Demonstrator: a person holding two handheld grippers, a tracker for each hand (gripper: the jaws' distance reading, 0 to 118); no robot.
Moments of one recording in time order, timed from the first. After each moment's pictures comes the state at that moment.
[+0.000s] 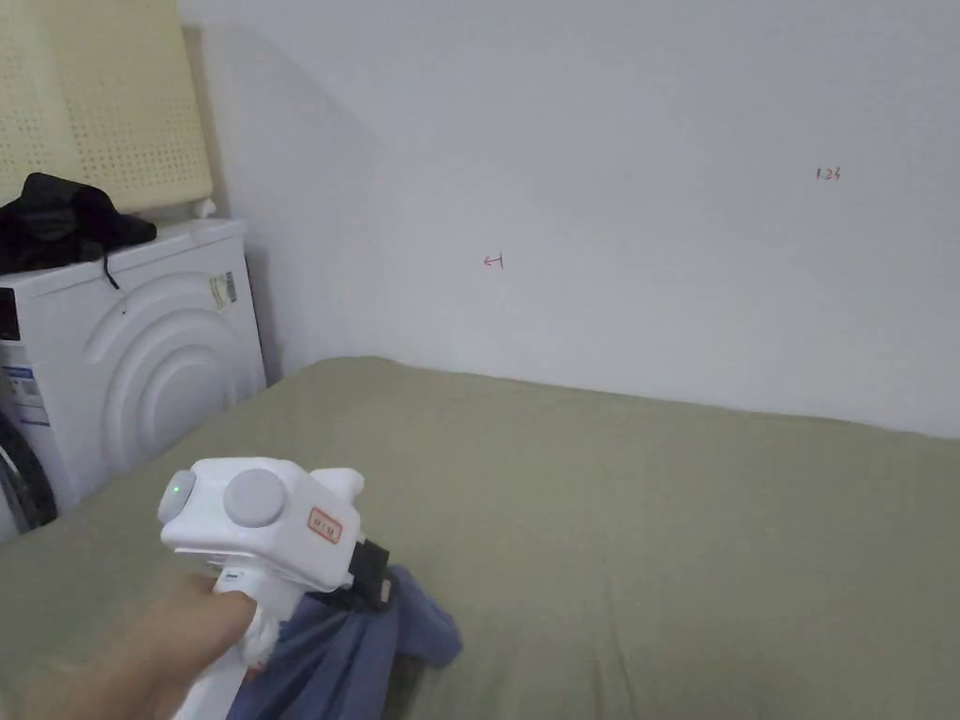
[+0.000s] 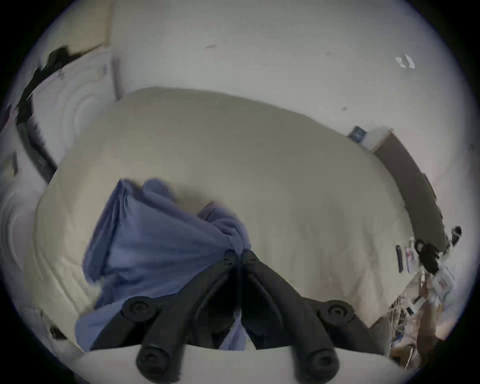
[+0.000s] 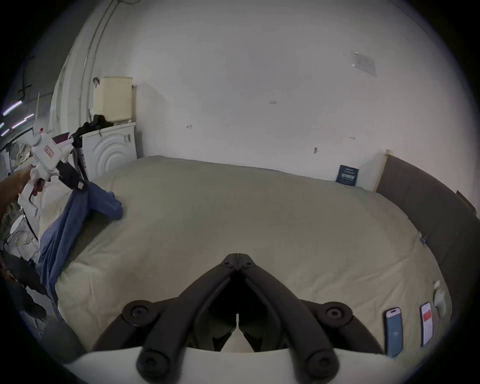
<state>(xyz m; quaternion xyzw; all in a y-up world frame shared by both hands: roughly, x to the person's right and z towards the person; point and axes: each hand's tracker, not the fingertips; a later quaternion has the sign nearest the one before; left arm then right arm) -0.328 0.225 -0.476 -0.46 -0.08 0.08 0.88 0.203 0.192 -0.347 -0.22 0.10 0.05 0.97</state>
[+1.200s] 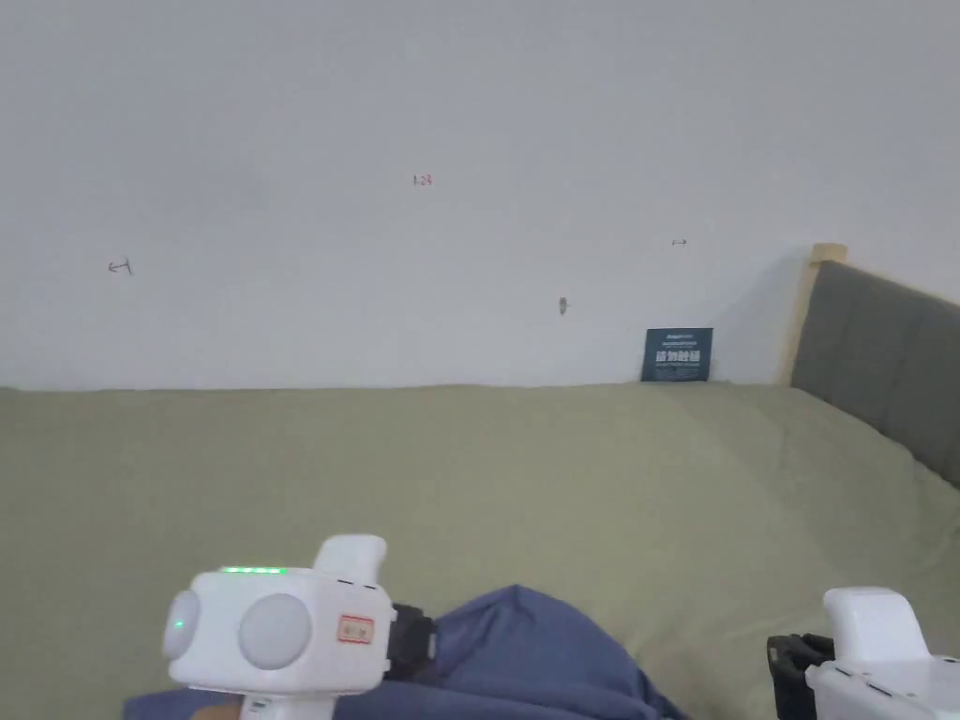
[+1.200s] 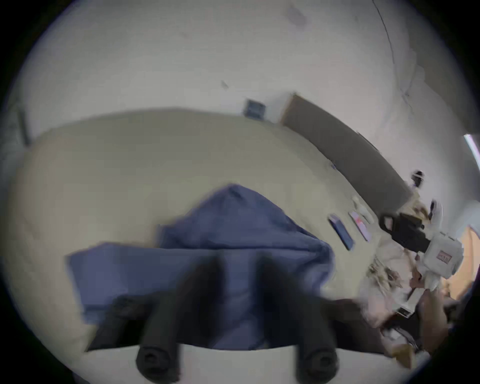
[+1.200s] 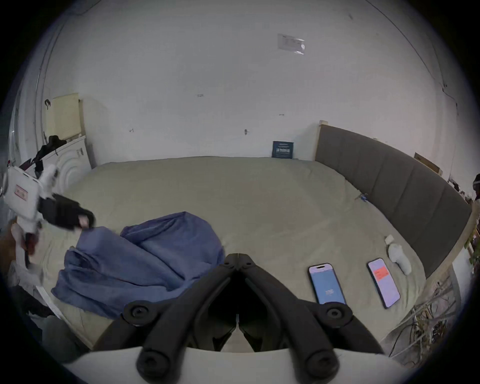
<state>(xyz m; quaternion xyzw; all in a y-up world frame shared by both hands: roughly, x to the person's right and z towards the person) -0.051 0.202 -0.409 -0.38 -0.24 0.05 0.89 0.331 0.206 -0.266 -0.26 -0.04 0.00 0.97</state>
